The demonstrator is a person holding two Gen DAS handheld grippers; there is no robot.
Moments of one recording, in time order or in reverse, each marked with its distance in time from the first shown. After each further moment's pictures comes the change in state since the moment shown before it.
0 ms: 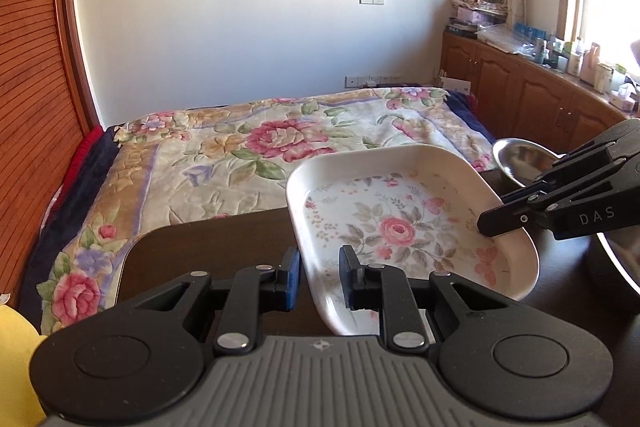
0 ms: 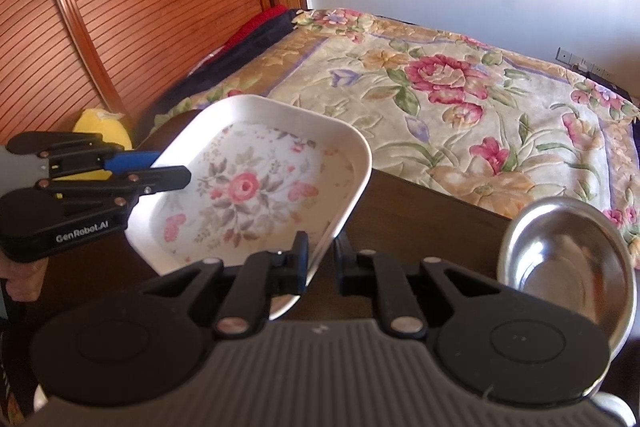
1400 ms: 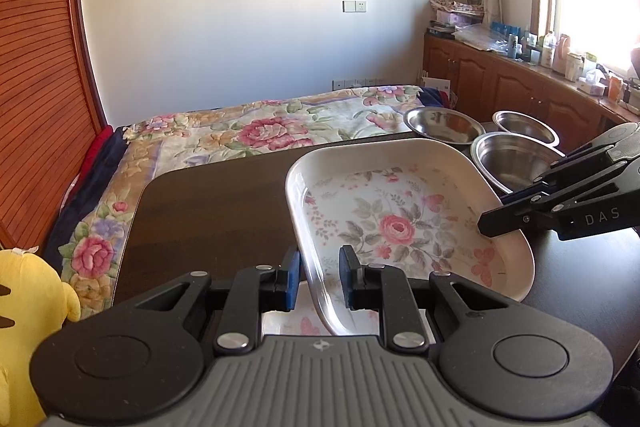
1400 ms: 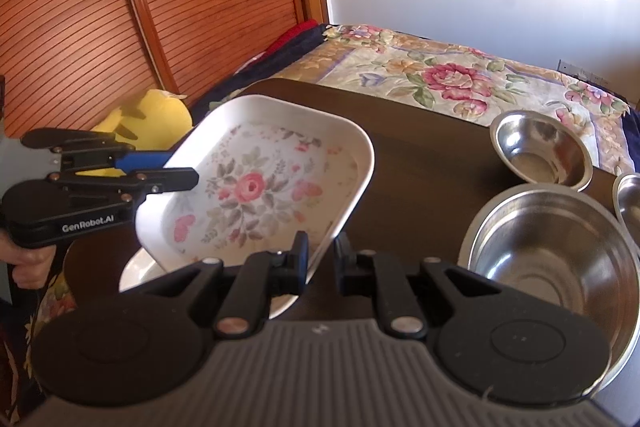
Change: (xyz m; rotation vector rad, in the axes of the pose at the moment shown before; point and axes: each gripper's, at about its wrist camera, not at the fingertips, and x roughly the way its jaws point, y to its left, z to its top) left arm -0.122 -0.059 -0.072 0.022 -0.025 0.001; right arm -0.099 0.040 -0.101 -0.015 -0.081 0.041
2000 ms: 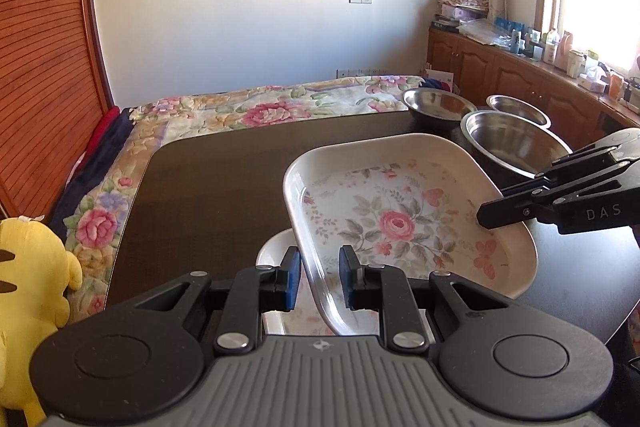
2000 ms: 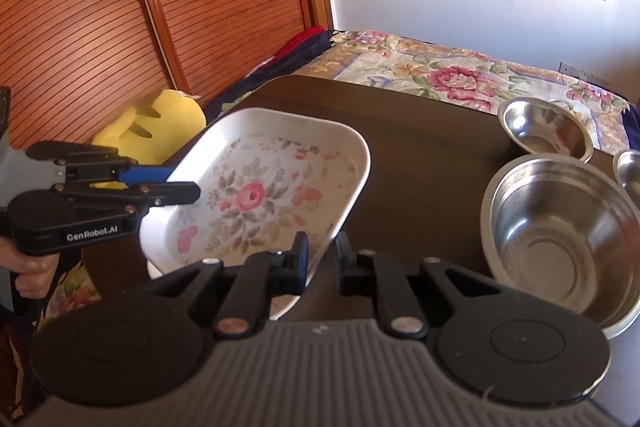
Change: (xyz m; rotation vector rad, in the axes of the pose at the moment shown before) left arm -0.017 -0.004 -0.027 -0.027 0.029 0.008; right arm -0.015 0.019 -0.027 0.007 -0.021 0.013
